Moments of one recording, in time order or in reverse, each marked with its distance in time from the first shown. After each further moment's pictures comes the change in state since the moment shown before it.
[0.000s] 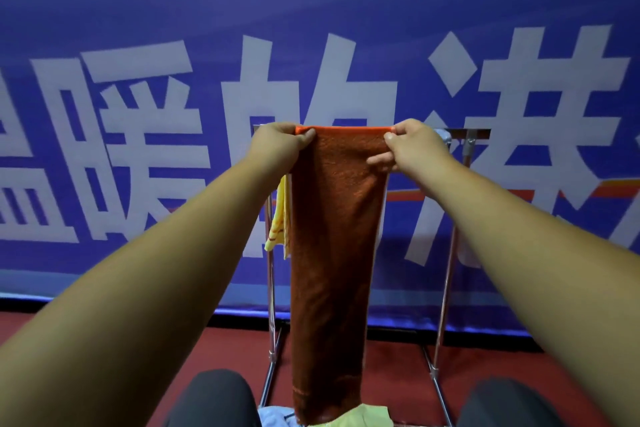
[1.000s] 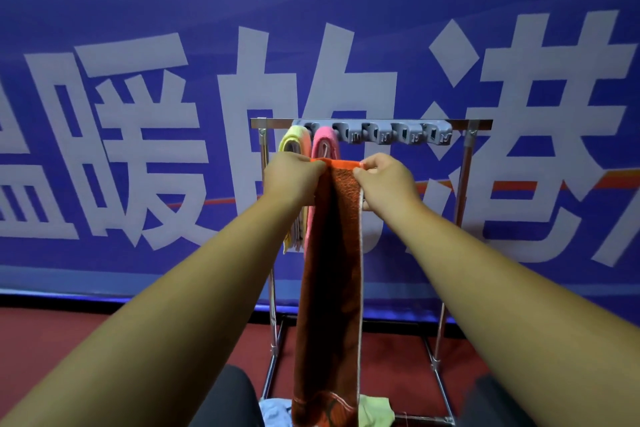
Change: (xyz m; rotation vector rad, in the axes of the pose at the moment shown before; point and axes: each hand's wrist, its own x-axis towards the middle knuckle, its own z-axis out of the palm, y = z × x) left_hand -0.022 -0.039 0.042 0.119 0.095 -0.170; right_hand -0.031 0.051 0.046 -0.048 0.065 0.044
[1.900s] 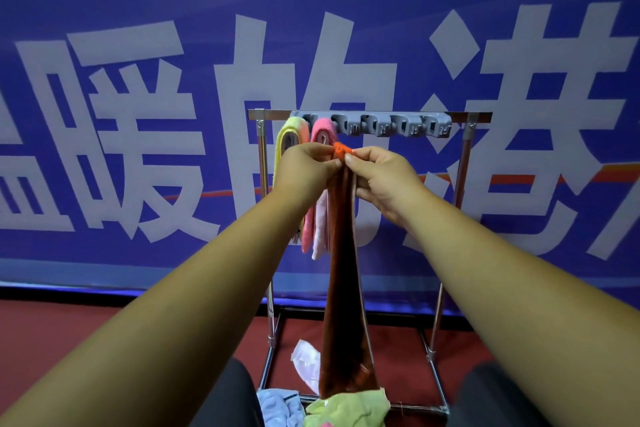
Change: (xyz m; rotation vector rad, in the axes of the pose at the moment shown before) left_hand -0.012 -0.006 0.013 -0.192 -0.186 0.174; right_hand -0.007 0.001 -0.005 0.418 -0.277 0.084
